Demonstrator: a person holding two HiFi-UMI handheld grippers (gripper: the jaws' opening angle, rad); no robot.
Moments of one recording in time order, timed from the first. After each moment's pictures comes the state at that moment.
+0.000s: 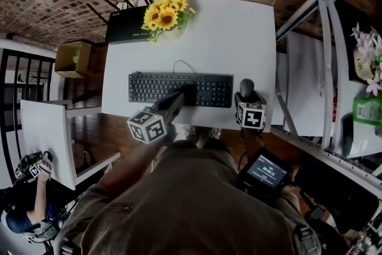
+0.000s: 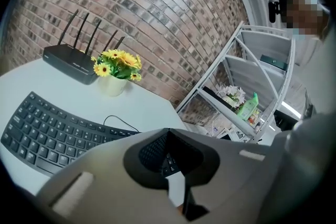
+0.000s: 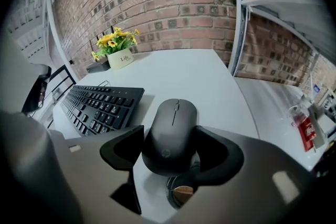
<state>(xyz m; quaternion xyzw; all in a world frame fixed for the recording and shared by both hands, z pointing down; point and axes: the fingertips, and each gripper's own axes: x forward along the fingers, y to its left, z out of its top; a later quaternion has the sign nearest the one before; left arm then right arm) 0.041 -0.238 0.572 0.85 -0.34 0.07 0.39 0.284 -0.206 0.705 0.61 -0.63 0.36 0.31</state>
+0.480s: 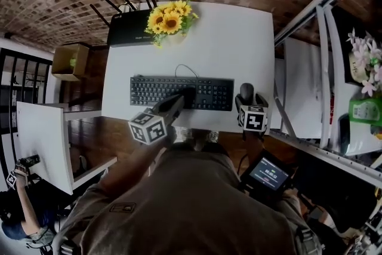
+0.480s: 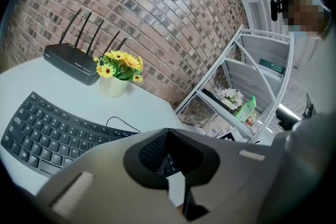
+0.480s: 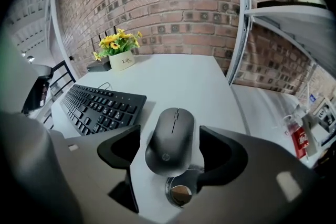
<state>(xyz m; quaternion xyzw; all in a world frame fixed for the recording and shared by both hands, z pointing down) 0.029 -0.240 0.571 0.86 -0.33 0.06 0.39 0.284 -0.209 0.684 0.62 -0.63 0.34 0.32</state>
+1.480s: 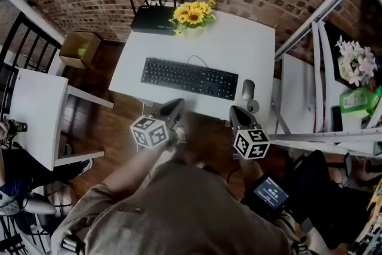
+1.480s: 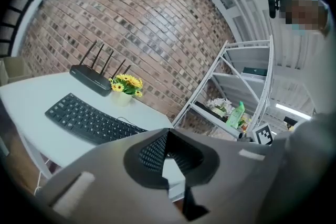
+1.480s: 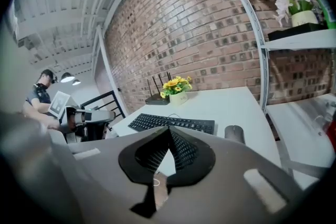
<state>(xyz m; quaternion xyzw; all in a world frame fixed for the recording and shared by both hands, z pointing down) -0.017 -0.139 0.535 0.86 -0.39 -0.03 0.34 0.163 -0.114 0.548 0.53 -0.80 0.26 0.13</state>
